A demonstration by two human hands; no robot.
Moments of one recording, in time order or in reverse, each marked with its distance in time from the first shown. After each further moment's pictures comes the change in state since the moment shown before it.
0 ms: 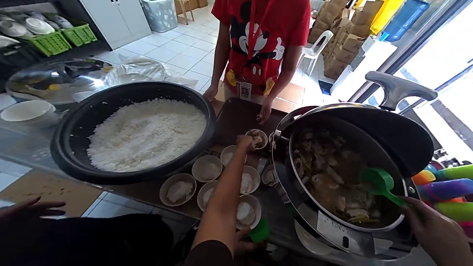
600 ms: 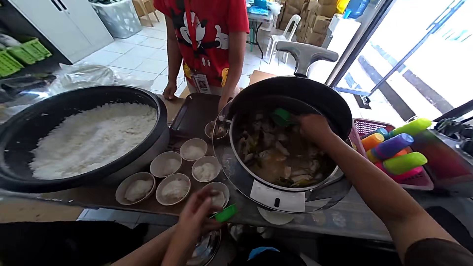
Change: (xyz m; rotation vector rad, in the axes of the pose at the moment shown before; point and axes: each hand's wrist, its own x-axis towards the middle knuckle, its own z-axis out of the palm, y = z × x) left_hand -0.334 -0.115 0.000 -0.097 -0.113 0.352; right_hand 0.157 -0.019 0.018 -0.163 -0.237 -0.258
